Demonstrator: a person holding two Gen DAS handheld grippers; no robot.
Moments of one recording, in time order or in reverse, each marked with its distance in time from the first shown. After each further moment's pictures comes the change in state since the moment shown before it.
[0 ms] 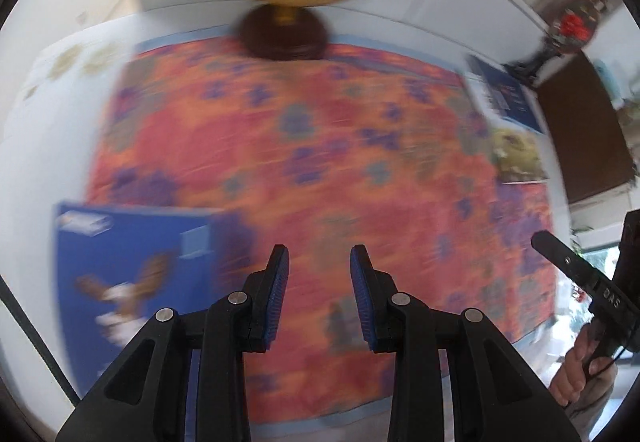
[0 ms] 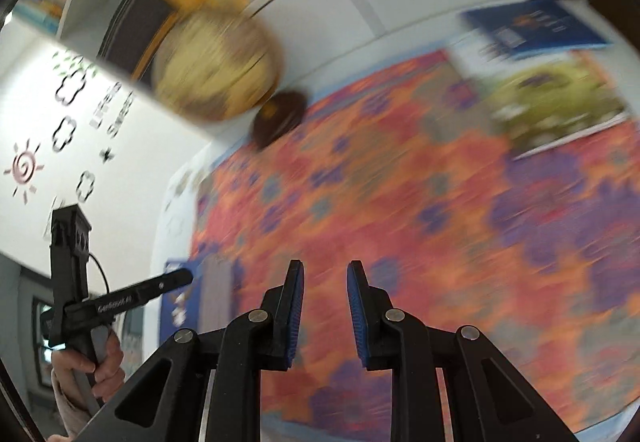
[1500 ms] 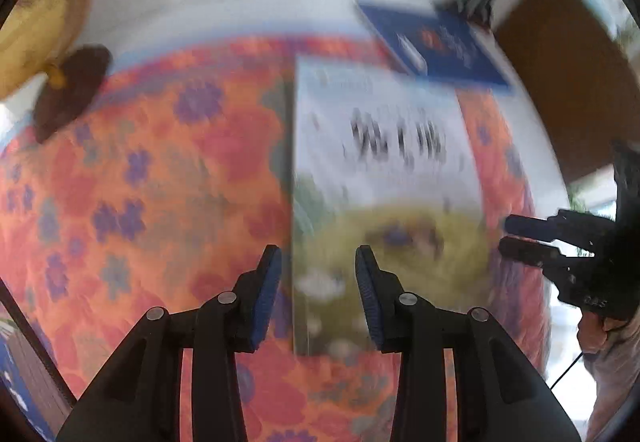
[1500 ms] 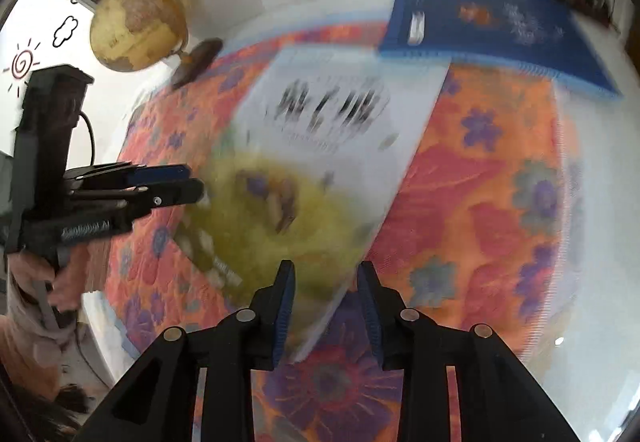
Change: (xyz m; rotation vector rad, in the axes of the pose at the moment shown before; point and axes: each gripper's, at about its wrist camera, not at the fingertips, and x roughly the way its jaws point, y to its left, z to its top) left arm 0.116 -0.202 0.067 0.176 -0.001 -0.012; right arm 0.000 -0.181 0.089 -0.346 0.229 -0.073
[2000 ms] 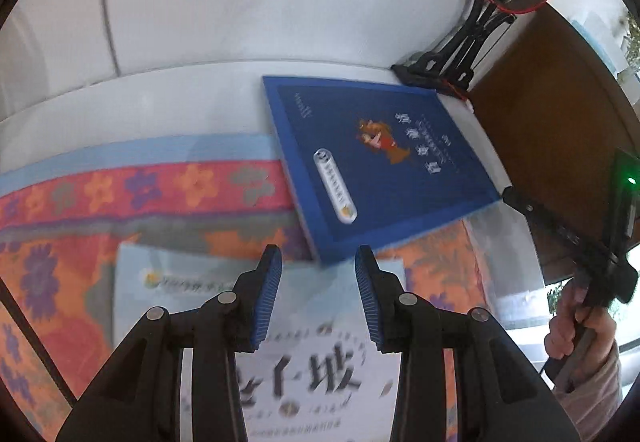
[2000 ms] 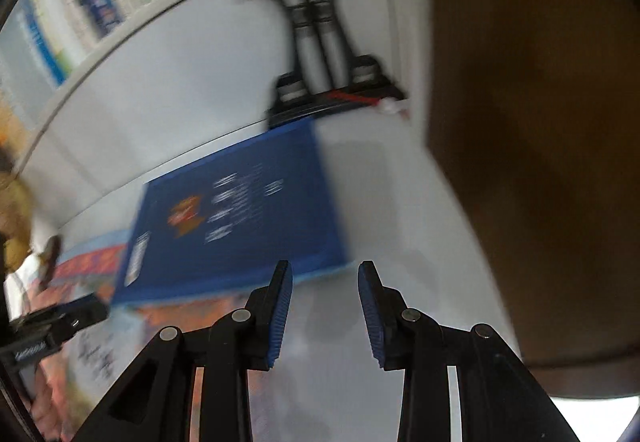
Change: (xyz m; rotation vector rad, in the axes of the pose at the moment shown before) left arm 0.088 -0.076 0.102 0.005 -0.150 -0.120; right arm -0.023 -0.177 0.067 0.349 -0.334 -0.383
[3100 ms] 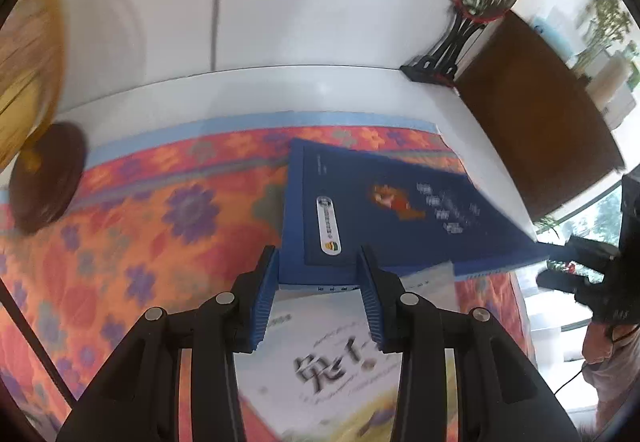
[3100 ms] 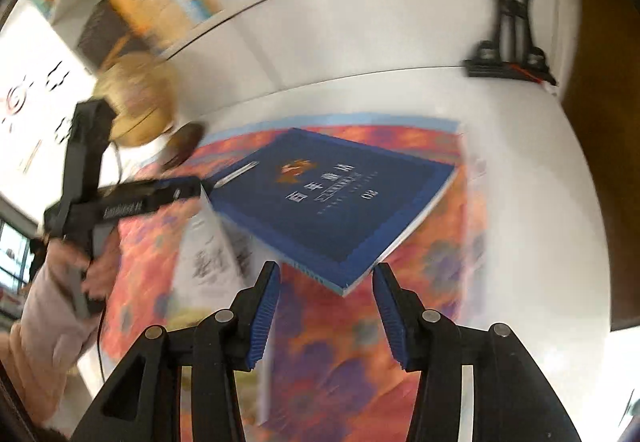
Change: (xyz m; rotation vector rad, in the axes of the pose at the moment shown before) left arm -0.121 0.093 -0.057 0.071 0.014 -0.022; right arm -0.123 0.143 -0.103 -0.272 0.187 0.395
